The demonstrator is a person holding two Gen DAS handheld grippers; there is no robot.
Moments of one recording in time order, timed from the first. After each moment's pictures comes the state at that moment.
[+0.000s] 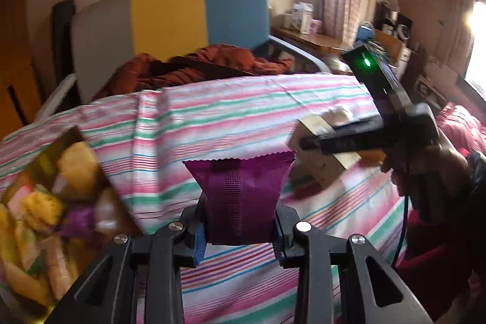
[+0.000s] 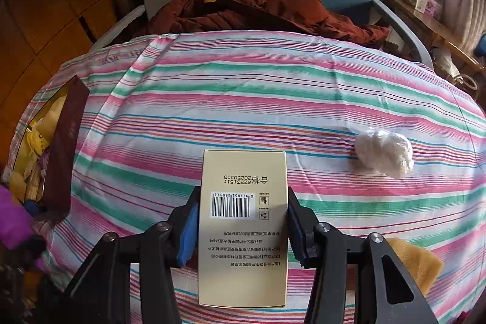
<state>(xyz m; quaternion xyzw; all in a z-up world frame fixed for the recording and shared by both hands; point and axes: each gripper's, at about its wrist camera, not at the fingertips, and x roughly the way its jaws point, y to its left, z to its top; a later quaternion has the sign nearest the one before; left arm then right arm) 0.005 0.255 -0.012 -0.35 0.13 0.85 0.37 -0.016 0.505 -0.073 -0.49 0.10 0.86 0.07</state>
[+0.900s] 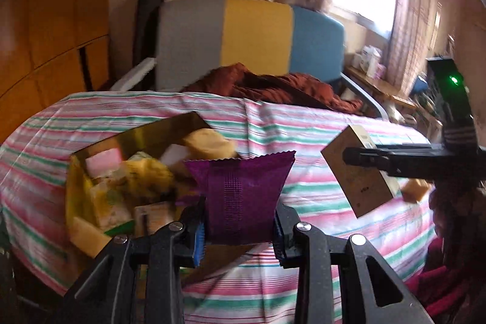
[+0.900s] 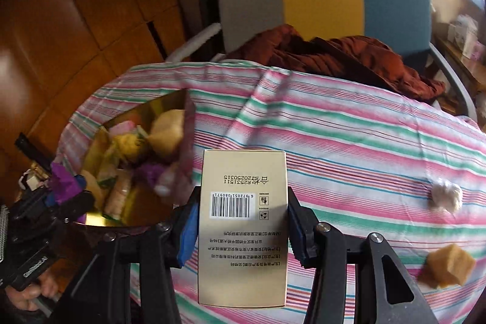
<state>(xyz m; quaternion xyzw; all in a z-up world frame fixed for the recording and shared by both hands) -0.028 0.108 0.019 -0.34 0.03 0.91 0.24 -0.030 0.349 0.009 -0.42 0.09 0.90 -0.06</state>
